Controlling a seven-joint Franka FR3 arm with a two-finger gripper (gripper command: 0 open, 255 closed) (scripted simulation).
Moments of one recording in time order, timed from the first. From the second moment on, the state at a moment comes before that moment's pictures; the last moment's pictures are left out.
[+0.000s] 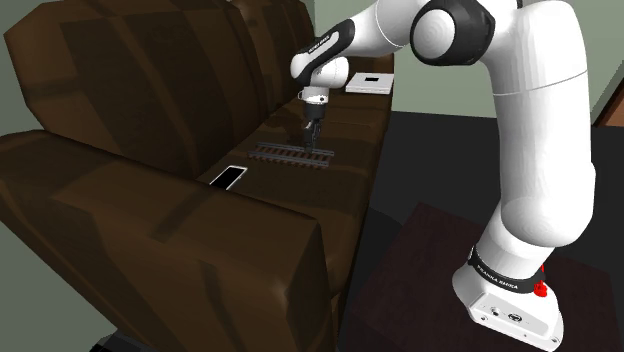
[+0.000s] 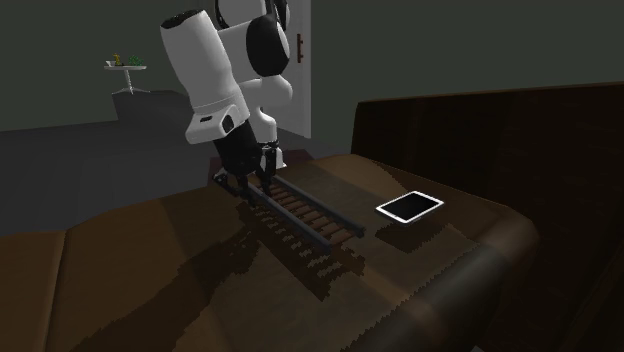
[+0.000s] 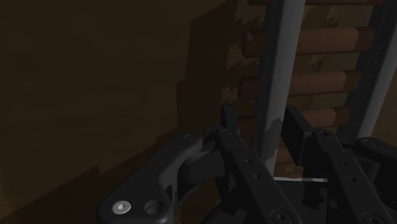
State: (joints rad) arm -0.09 0.45 -0.18 -1.69 0.37 1.98 -0.77
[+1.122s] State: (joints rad) arm -0.09 0.38 -0.19 -1.59 0.34 1.83 -0.72
